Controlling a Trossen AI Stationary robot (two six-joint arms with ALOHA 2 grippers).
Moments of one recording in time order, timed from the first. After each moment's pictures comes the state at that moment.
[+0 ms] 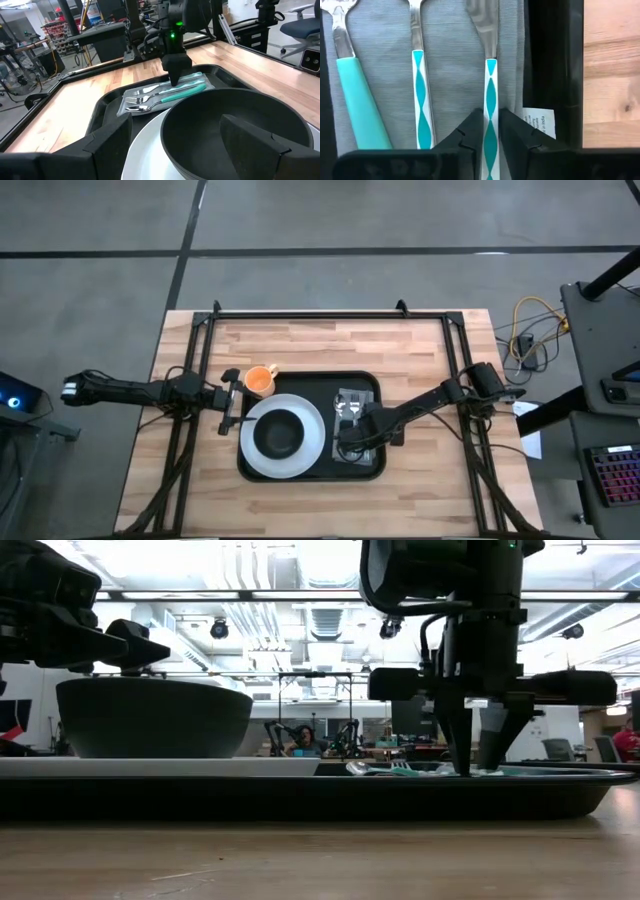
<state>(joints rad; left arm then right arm) -0.03 0.33 0.01 0.14 0.10 0.25 0.30 1.96 1.28 -0.90 0.15 2.00</state>
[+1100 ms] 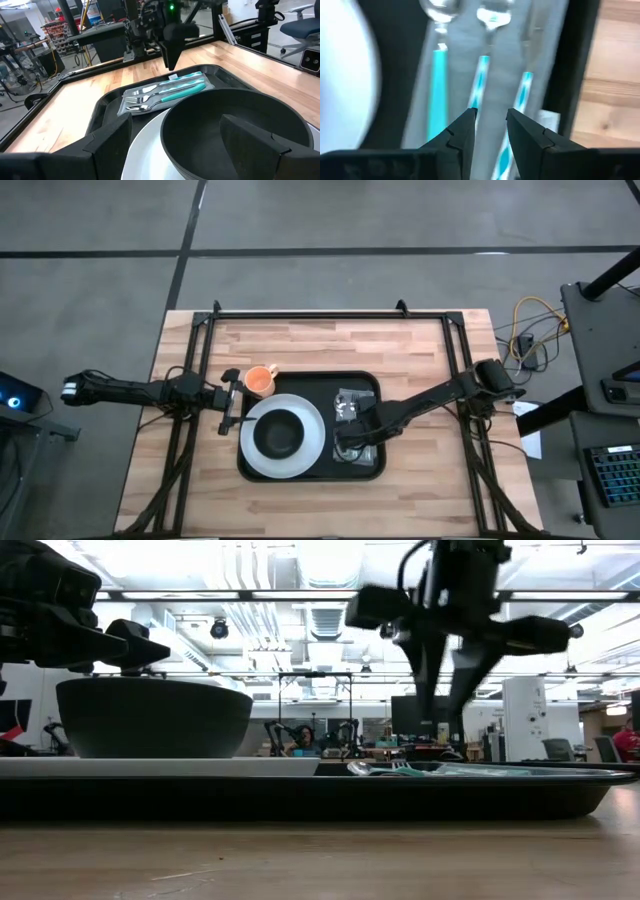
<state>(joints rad) -0.03 0.33 0.01 0.14 0.10 0.25 0.30 1.89 1.42 -1.00 0.23 1.75</state>
